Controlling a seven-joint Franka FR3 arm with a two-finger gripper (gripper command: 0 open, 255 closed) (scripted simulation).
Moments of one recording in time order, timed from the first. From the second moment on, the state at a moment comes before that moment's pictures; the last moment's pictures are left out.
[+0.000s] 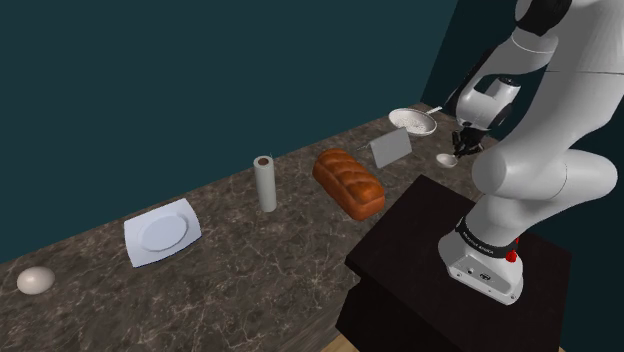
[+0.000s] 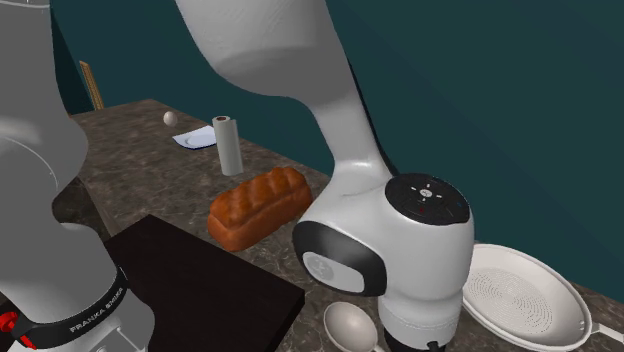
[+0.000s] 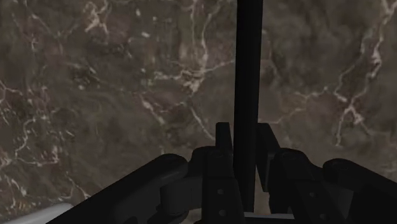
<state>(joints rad) -0.85 0.35 -0.29 -2.46 0.47 2.92 -2.91</state>
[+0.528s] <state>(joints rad) -0.94 0.45 -0.18 -2.43 0.56 3.00 -2.99</state>
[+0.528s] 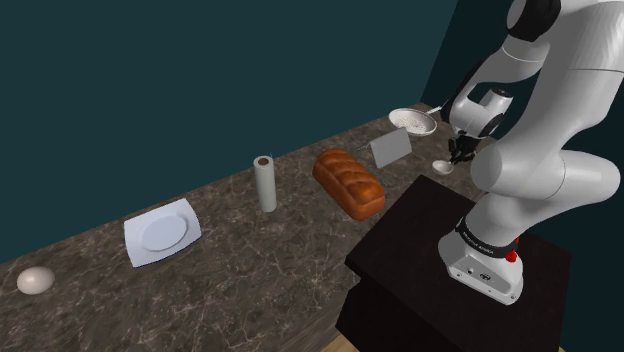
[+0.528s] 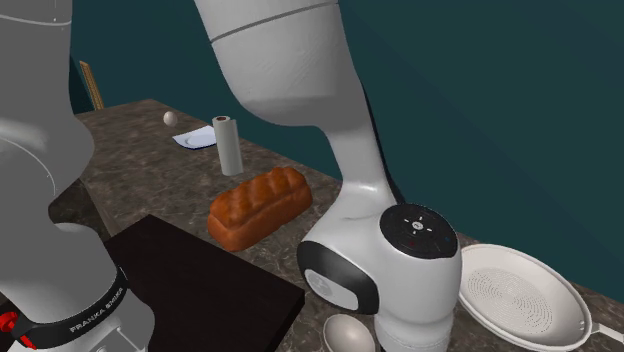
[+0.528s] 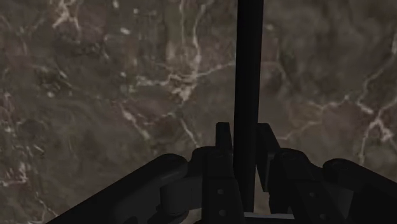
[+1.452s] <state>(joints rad) -0.90 0.41 -0.22 -2.45 0.53 2.97 -2.96</state>
